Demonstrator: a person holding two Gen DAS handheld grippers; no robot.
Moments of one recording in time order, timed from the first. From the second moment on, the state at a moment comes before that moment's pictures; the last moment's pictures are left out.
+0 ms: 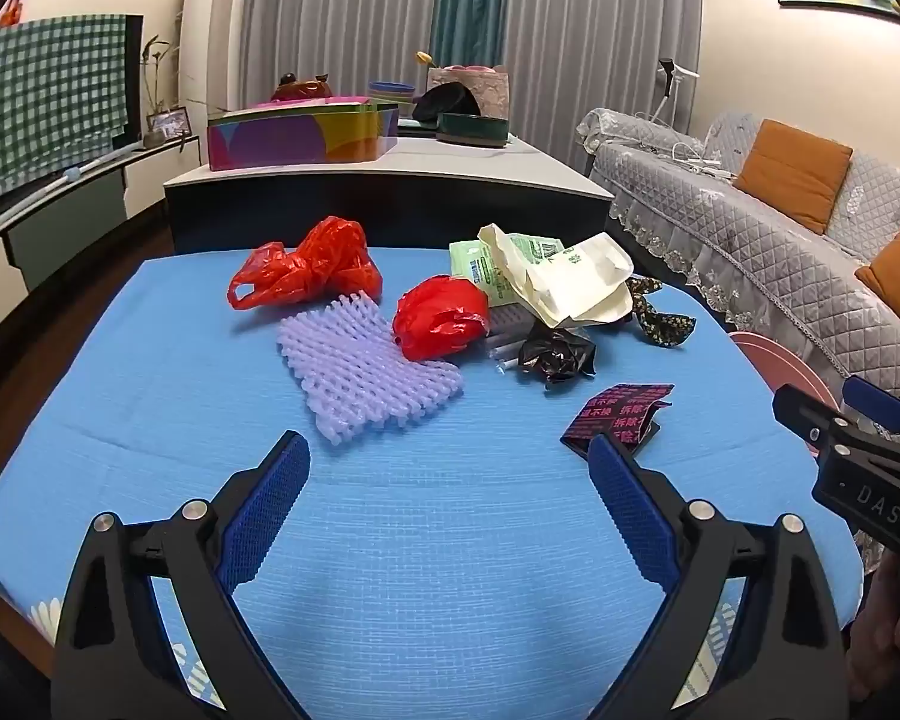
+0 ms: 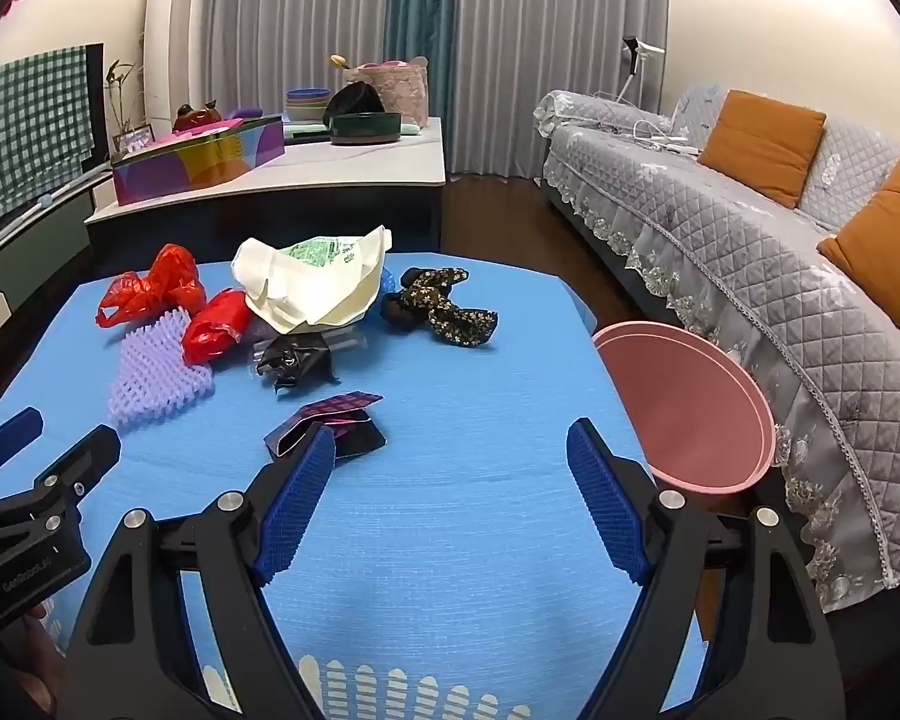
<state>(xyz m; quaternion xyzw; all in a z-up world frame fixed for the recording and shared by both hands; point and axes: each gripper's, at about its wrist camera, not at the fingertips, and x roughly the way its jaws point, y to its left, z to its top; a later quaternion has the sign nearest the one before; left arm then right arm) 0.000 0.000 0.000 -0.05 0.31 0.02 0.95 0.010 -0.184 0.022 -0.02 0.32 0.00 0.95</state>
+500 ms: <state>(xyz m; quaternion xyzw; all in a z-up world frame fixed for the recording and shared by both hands) 0.002 -0.003 -0.005 -0.05 0.30 0.02 0.95 0.011 -0.184 0.025 -0.02 0.32 0.00 0.95</state>
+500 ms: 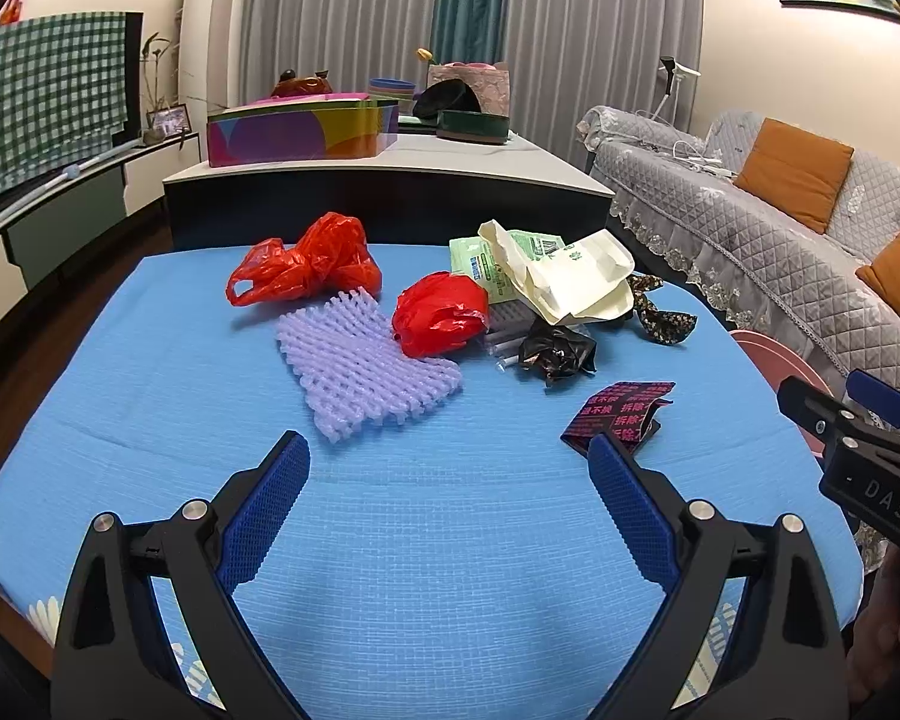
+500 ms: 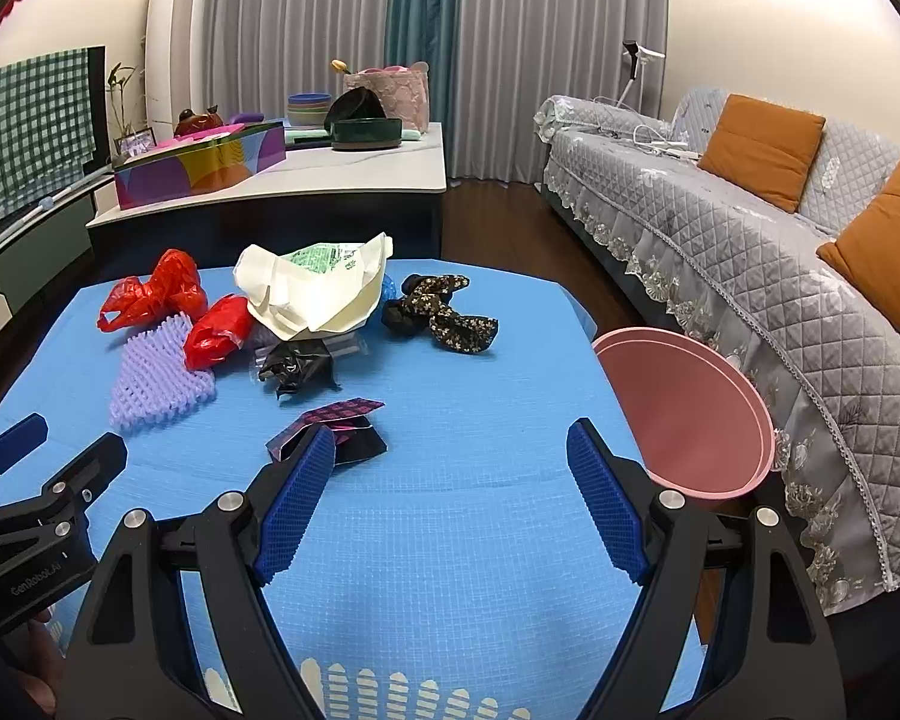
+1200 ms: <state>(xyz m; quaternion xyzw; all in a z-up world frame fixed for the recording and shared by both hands) 0.001 -0.003 -0.005 -0.05 0.31 0.02 0.95 0.011 -0.184 0.025 -0.02 0.31 0.00 0.95</state>
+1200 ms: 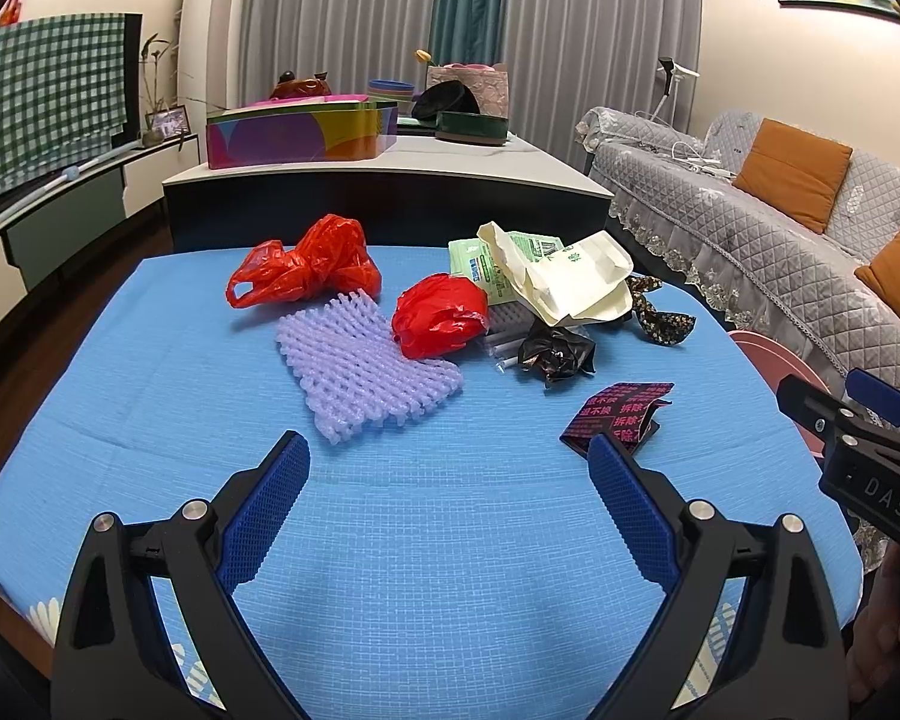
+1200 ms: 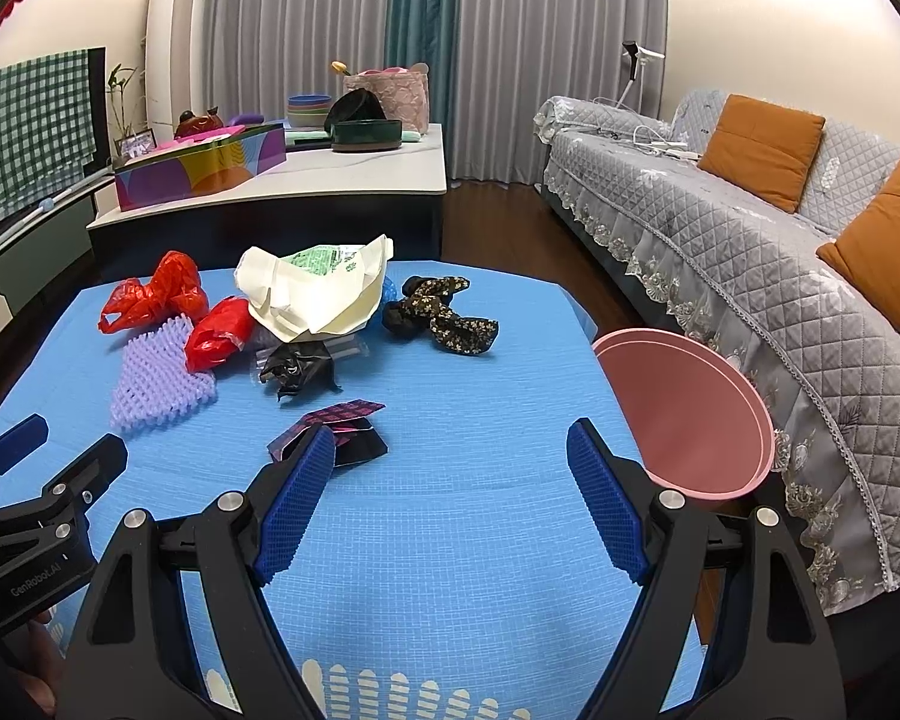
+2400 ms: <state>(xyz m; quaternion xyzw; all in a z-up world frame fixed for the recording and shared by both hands) 0.073 0.060 -0.041 -0.10 0.38 0.11 0.91 0.076 -0.141 -0.028 0.08 0.40 0.10 0.91</state>
